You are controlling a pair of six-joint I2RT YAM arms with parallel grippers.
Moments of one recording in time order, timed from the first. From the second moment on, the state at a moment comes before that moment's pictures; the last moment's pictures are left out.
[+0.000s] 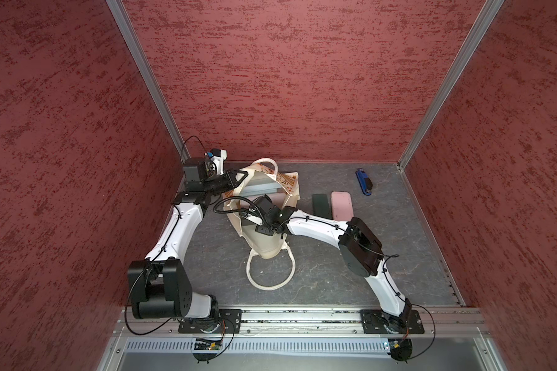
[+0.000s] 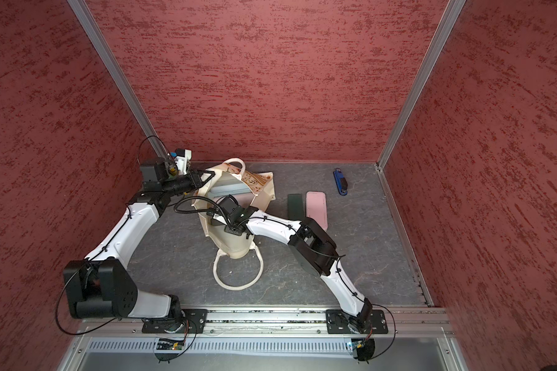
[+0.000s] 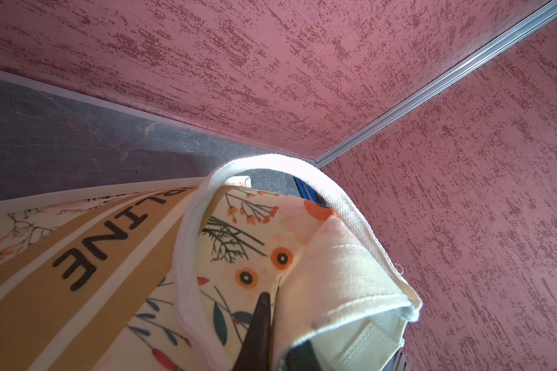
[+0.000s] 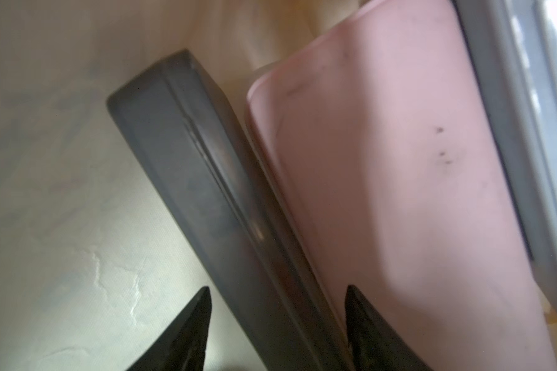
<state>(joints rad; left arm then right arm) 0.05 1.42 1.16 -0.15 0.78 -0.52 0.96 2.24 1.81 -0.49 0.22 -0.44</state>
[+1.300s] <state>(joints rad) 0.05 1.42 1.16 -0.15 0.78 -0.52 0.98 2.18 1.67 -0.34 0.25 -0.46</state>
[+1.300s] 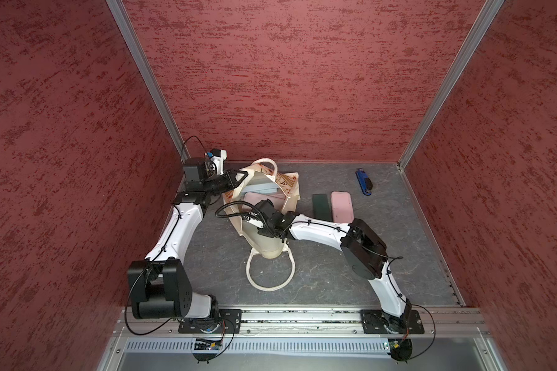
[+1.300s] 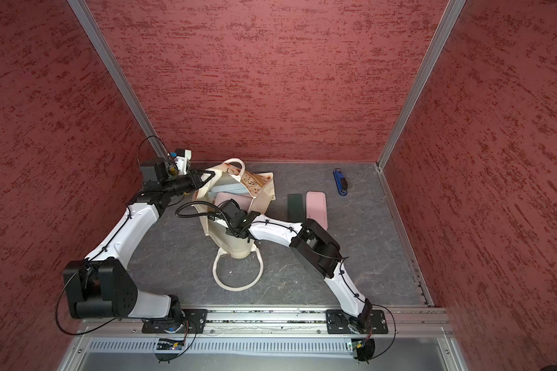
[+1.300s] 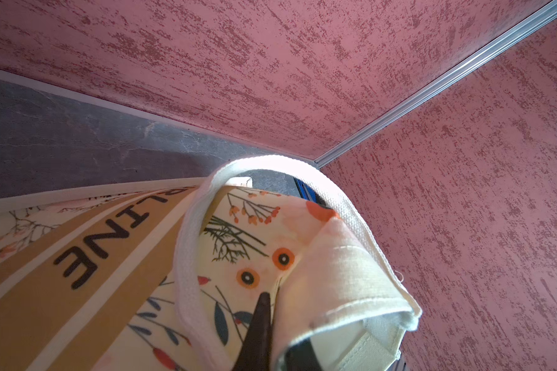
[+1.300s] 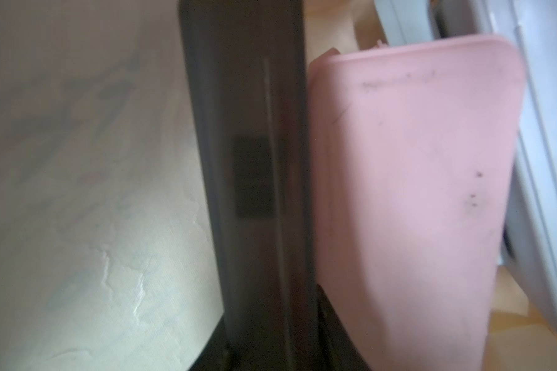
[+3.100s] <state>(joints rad) 0.07 1.44 1.16 -0.15 0.78 -0.54 0.98 1.49 1.19 0.33 0.10 -0.24</state>
